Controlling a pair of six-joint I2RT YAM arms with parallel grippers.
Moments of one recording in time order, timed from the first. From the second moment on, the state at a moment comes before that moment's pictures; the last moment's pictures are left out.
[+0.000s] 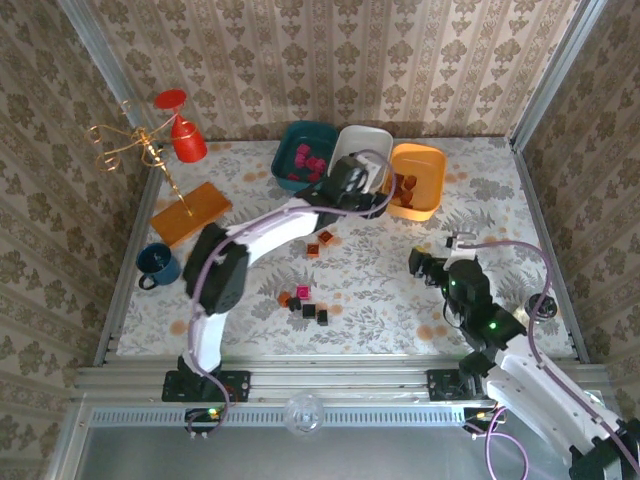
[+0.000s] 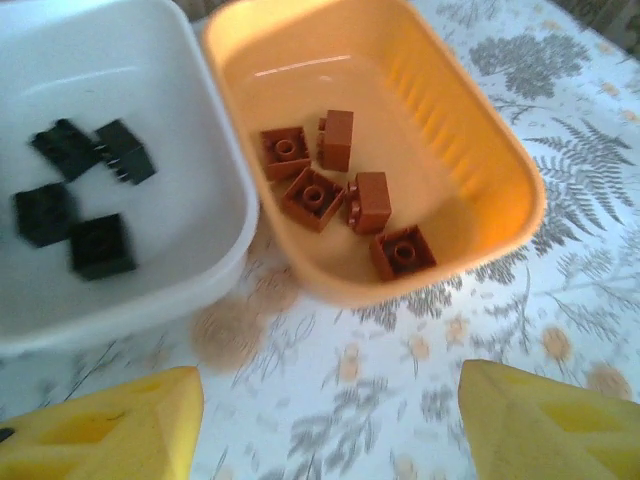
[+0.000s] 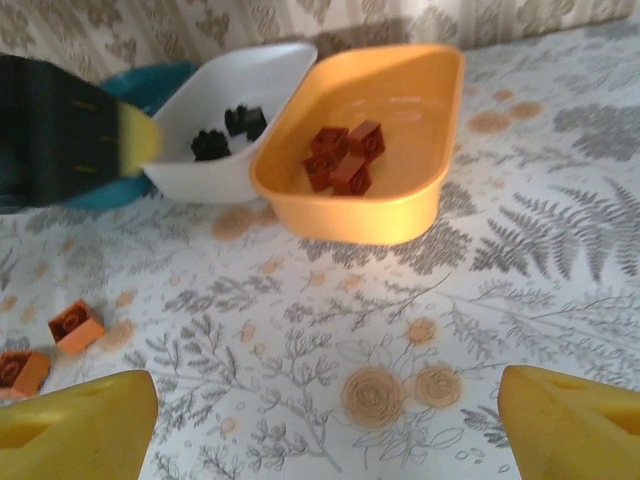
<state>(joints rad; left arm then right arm) -0.81 1.94 1.53 -0.18 0.01 -0.14 0.45 0.62 0.34 -0.12 0.36 0.37</state>
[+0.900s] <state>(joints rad) -0.83 1.02 0.60 -0.50 0.05 -0.45 0.55 0.94 0.37 0.05 0.18 0.33</state>
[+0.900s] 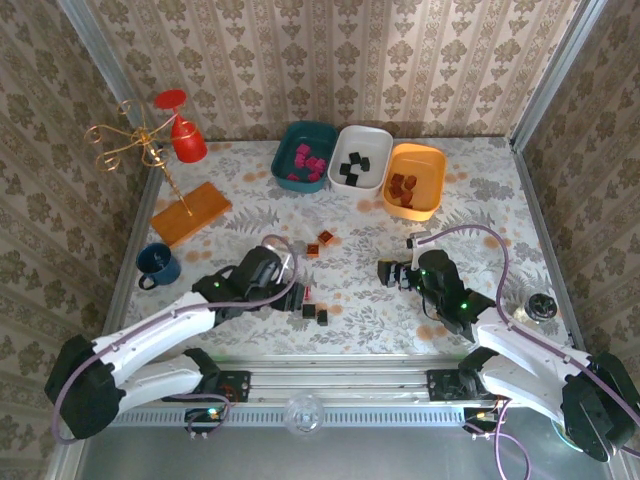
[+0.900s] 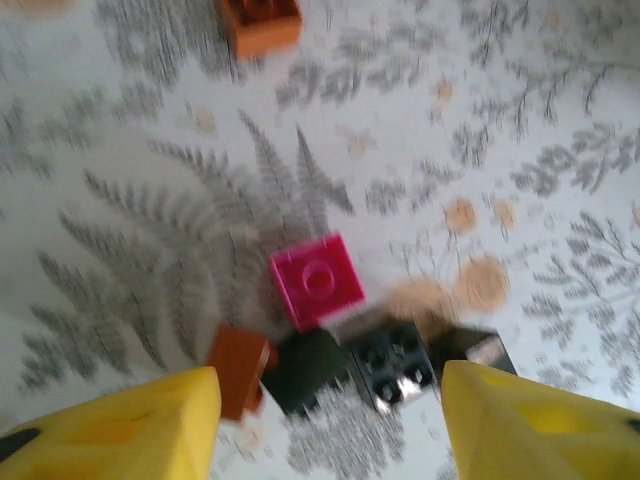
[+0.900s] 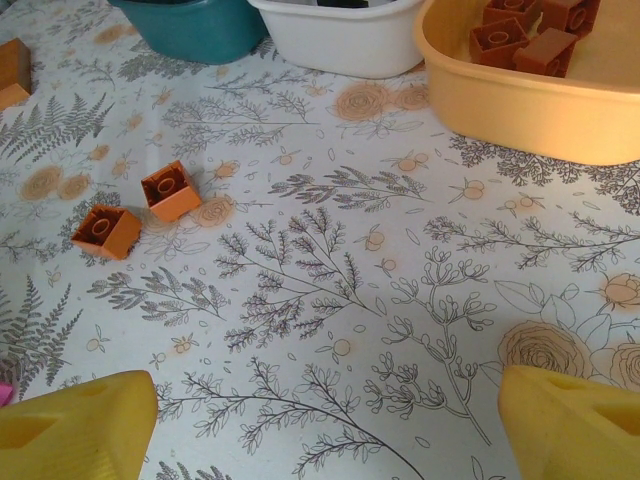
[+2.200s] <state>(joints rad) -0.84 1.35 0.57 -0.28 0.03 -0.58 0.55 0.91 0.37 0.05 0.18 0.32</state>
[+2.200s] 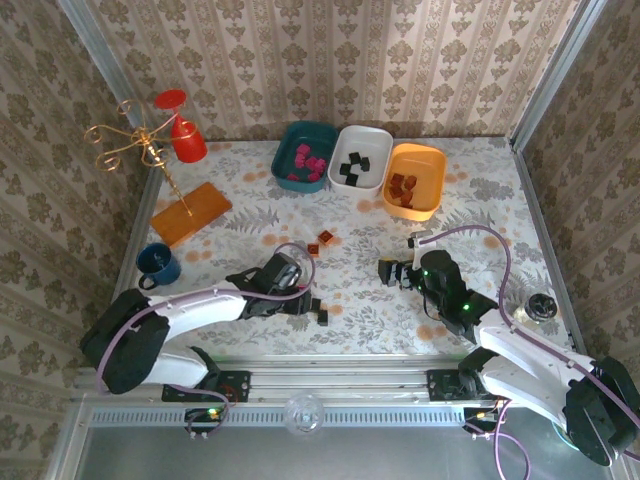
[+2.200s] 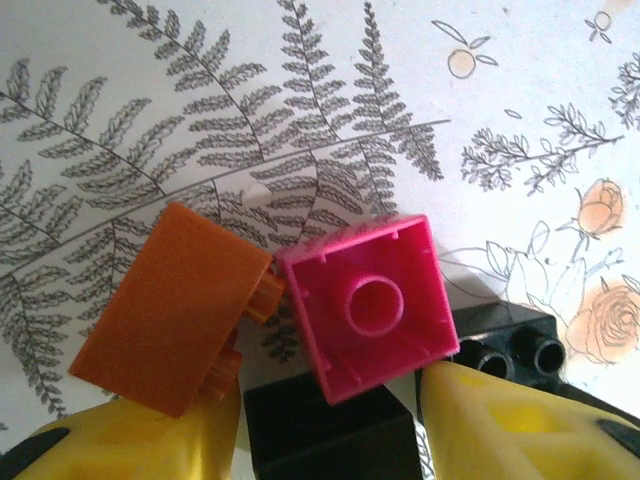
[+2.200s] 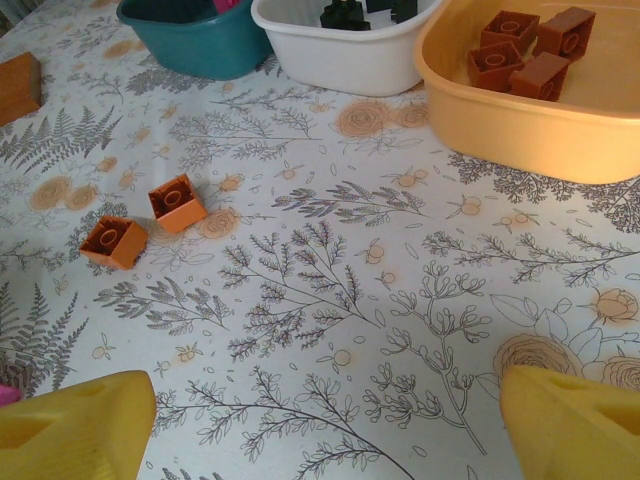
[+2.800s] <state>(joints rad) -0.79 1.22 0.68 -0.31 -0.03 -0.52 0.55 0.91 0.37 0.05 0.19 0.31</state>
